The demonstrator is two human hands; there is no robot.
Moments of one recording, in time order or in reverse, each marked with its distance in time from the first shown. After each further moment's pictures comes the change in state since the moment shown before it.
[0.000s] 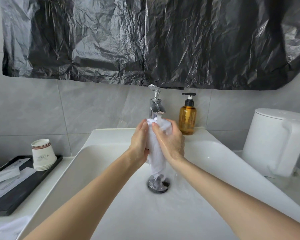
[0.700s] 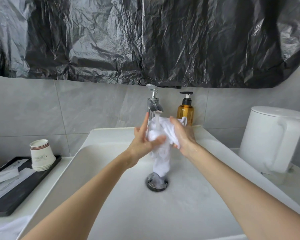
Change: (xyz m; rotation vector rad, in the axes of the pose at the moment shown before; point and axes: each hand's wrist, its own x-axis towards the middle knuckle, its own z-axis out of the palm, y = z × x) left_hand -0.011 -0.001 -0.012 0.517 -0.234 0.205; right_hand 0.034 0.000 -0.029 0.260 -0.012 0.427
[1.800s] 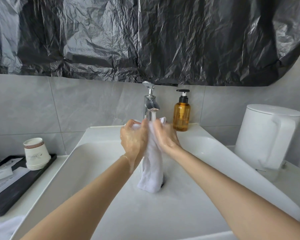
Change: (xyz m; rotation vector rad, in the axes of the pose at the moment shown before) left_hand 0.016 0.008 0.017 -0.061 0.707 -0.136; right_hand -0.015 0.010 0.026 -0.355 -0.131 -0.309
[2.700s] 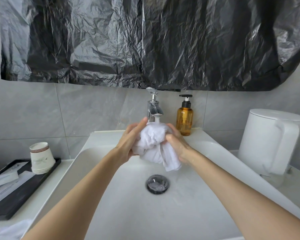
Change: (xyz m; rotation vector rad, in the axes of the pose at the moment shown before) left_hand 0.025 0.002 -0.042 -0.048 -0.572 -0.192; right_hand 0.009 0.017 -0.021 0.159 -0.261 -0.070
